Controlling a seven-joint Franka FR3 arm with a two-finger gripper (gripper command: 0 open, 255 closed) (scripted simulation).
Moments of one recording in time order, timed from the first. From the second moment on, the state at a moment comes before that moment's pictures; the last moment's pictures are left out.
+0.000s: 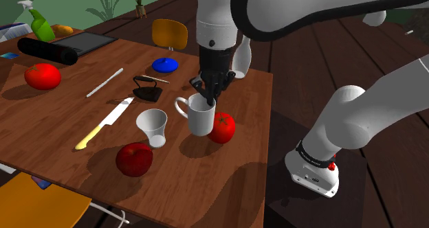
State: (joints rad) arm 0.07 -0.44 0.47 -2.25 0.25 1.81 0.78
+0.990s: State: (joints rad) arm 0.06 -0.44 0.45 -2.05 0.23 1.61 0.79
